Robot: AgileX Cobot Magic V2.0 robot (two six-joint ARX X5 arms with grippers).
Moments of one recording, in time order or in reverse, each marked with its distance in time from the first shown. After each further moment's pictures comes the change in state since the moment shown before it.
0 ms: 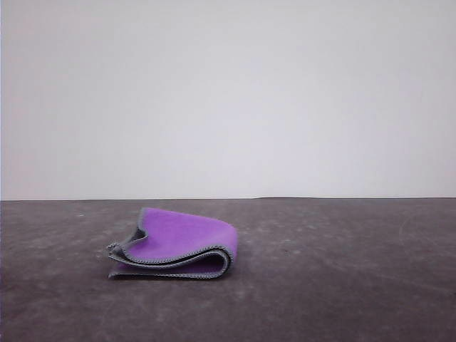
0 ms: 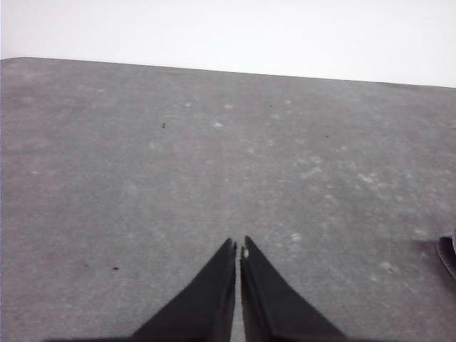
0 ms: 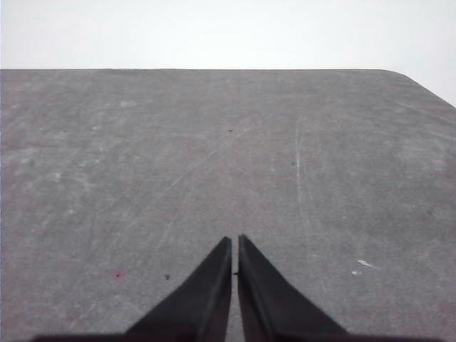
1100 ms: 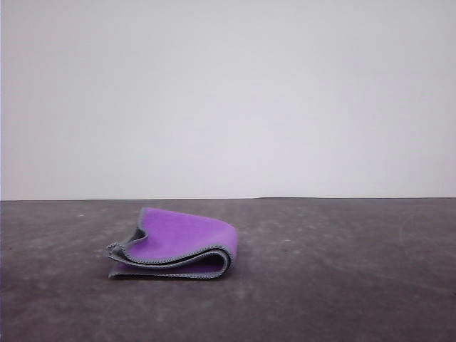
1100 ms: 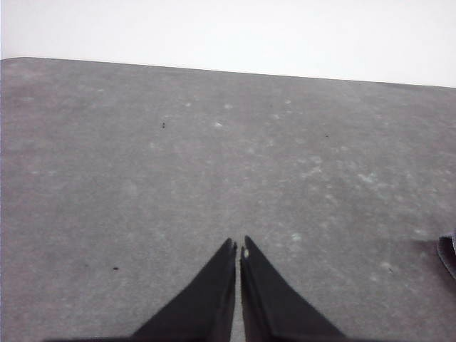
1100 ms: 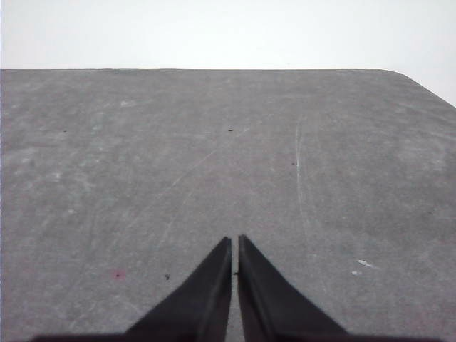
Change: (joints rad) left_arx 0.000 0.000 0.000 0.000 0.000 0.000; right_arx 0.000 0.000 0.000 0.000 0.000 0.000
